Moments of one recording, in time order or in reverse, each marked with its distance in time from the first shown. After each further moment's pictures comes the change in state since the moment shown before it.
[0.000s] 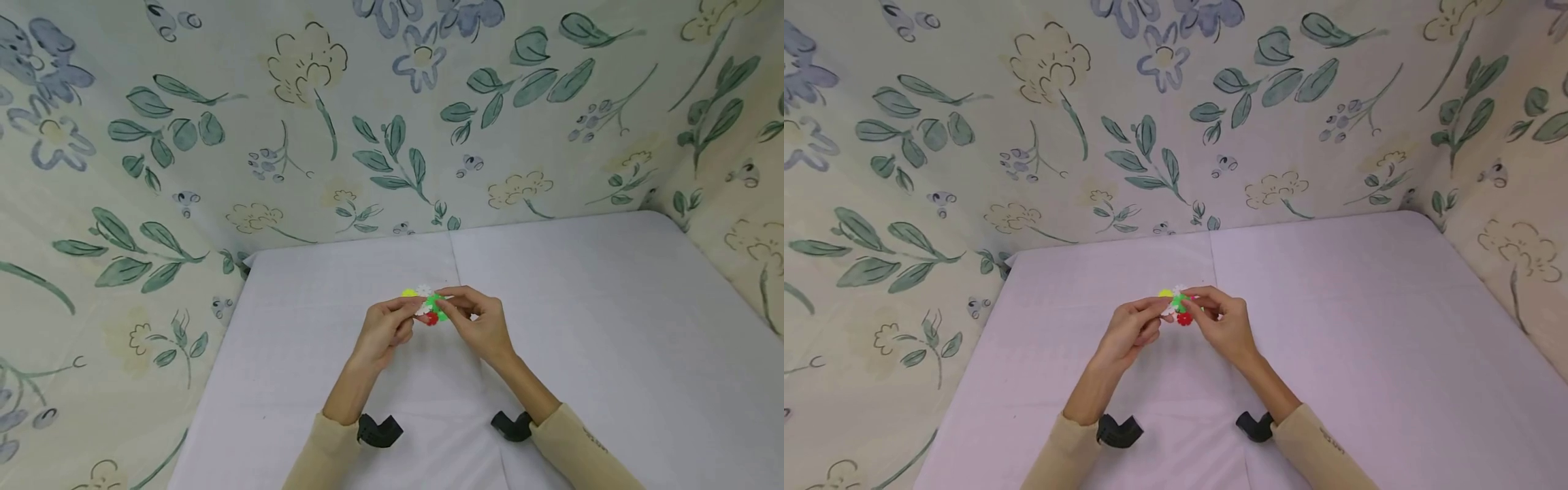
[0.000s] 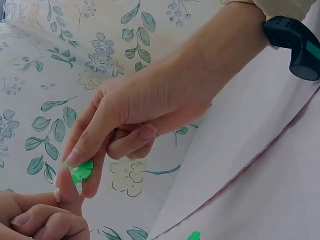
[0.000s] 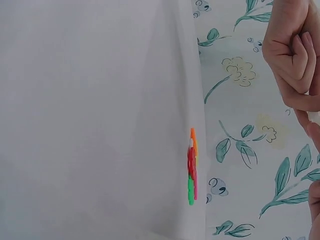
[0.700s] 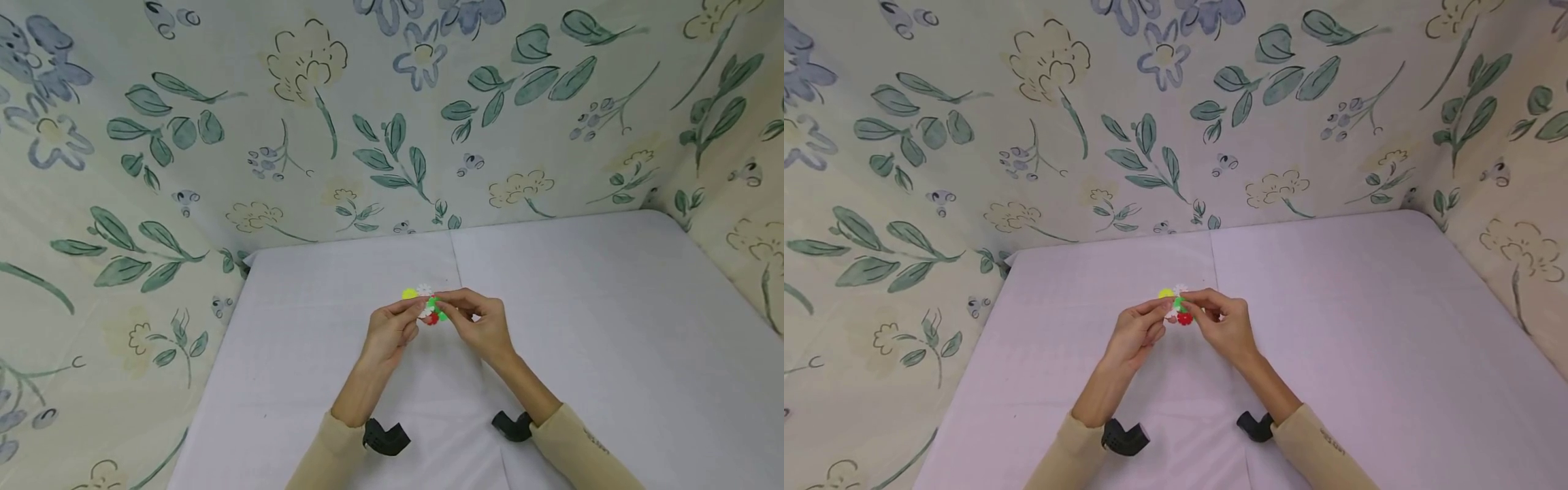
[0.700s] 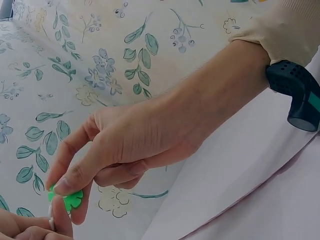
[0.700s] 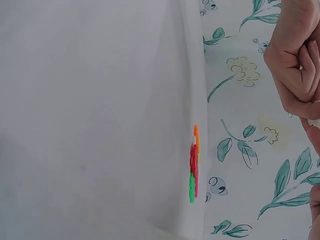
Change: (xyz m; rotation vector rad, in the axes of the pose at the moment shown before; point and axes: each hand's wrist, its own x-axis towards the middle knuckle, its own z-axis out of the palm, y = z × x) left_hand 0.004 -0.010 0.012 -0.194 0.107 0.023; right_hand 0.000 0.004 0.000 0.068 -0.010 -0.048
